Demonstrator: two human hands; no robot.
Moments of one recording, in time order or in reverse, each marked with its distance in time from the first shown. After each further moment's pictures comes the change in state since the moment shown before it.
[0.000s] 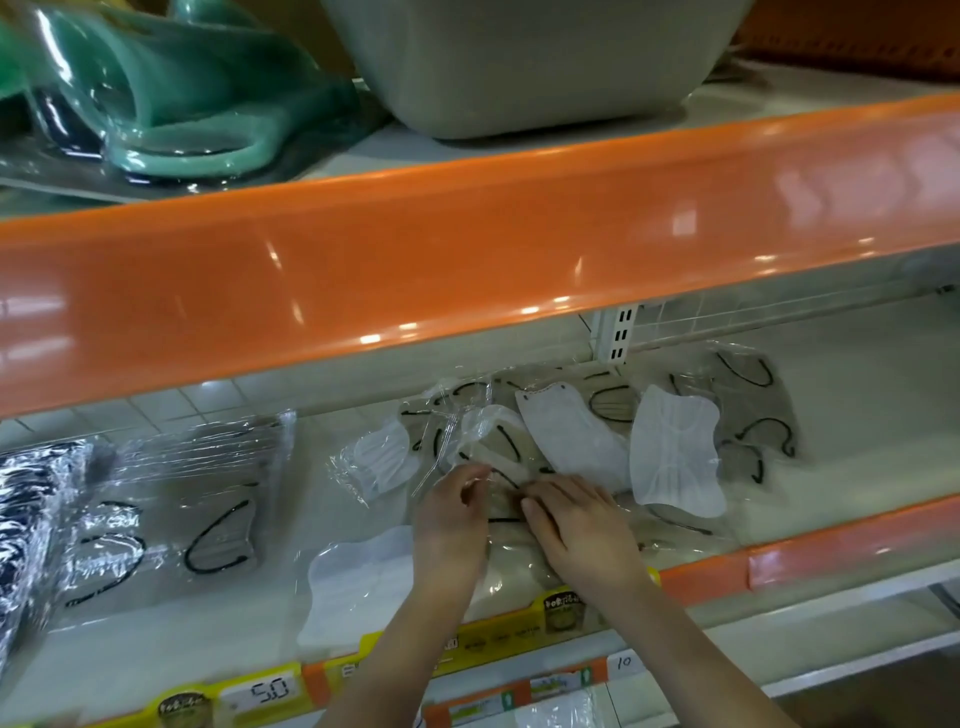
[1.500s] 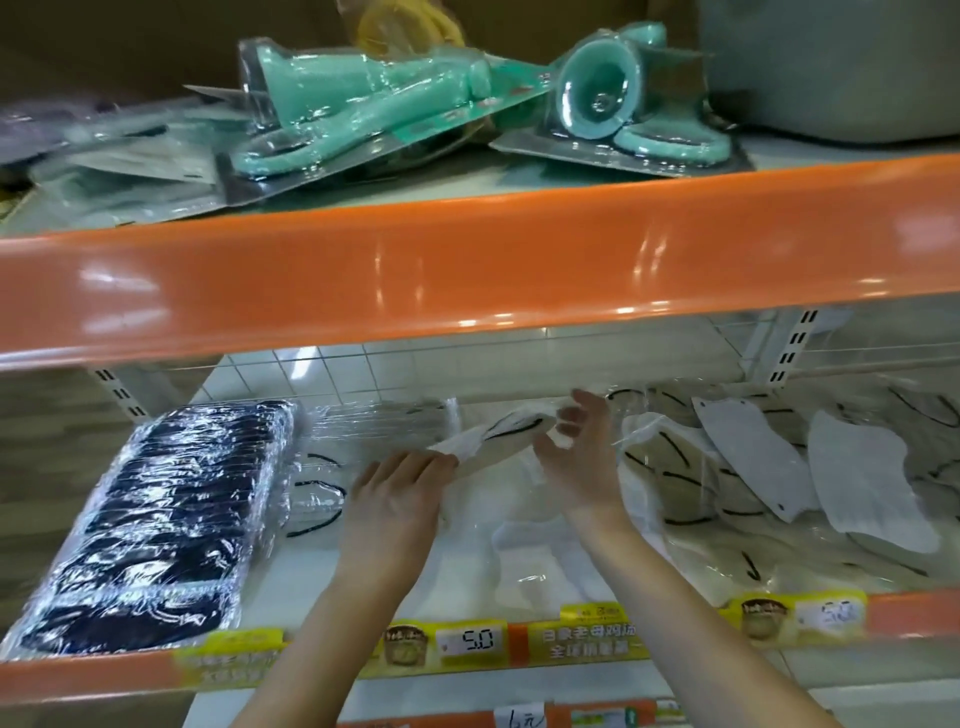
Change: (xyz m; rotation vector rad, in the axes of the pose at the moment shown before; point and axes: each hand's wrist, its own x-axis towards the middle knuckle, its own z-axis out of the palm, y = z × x) left_hand 0.007 -0.089 -0.221 0.820 0.412 0.797; right_hand 0.089 -0.190 0.050 0.822 0.094 0.534
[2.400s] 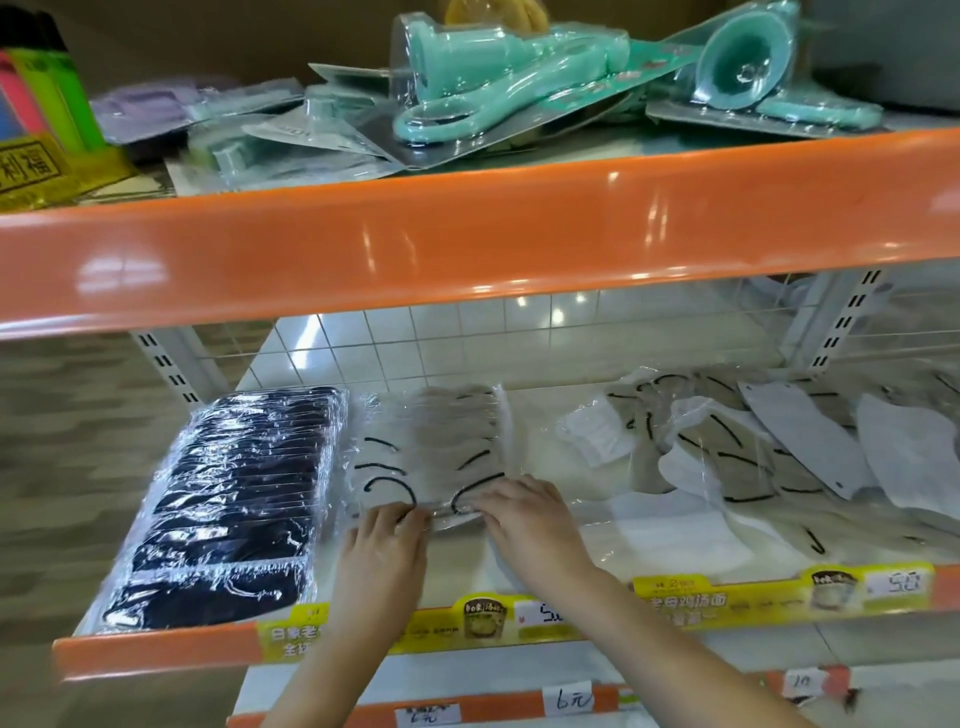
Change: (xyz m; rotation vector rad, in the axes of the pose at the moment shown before) left_hand -0.098 -0.071 0.006 0.043 -0.278 -0.229; right_hand -0.066 0.058 0.088 -0.746 -0.353 -0.651
